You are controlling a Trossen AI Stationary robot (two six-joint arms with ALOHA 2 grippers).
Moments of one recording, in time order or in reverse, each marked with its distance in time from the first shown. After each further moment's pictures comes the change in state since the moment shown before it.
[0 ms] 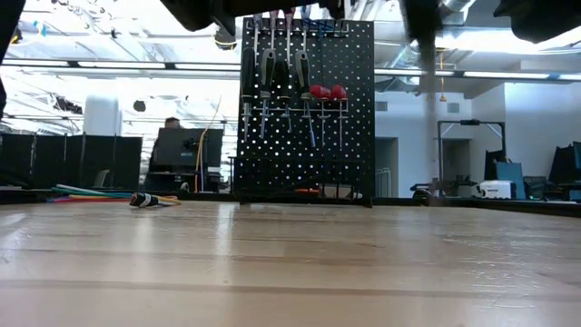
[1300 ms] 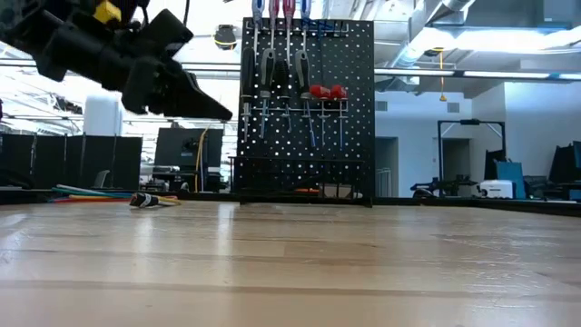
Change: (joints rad) left arm -0.014 -0.562 -0.806 -0.175 -0.419 -0.088; right arm 0.587 0.234 0.350 -1.811 0.196 1.469
